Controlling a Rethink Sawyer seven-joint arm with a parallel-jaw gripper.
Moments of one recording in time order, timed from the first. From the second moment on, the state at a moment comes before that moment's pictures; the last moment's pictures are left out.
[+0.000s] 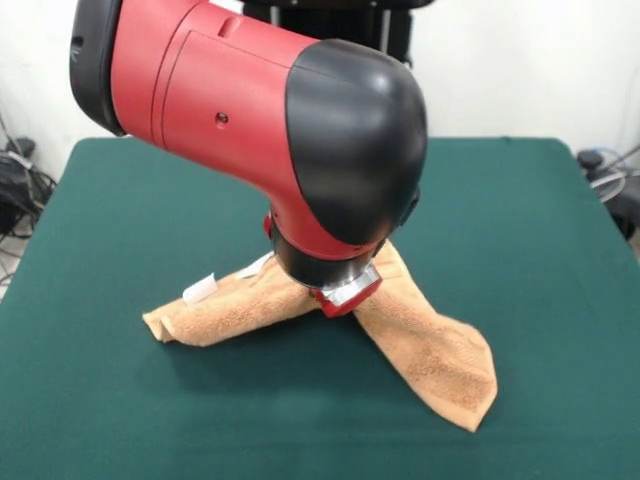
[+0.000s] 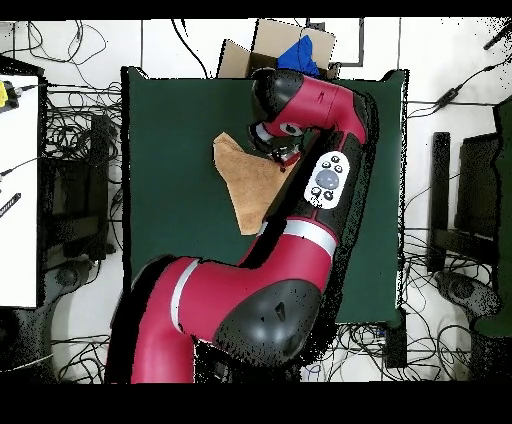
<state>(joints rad) -0.10 0.00 -0.49 0.68 0.34 1.40 2.27</state>
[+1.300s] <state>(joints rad) -0.06 -0.21 -0.46 0.92 0.35 0.85 2.27</state>
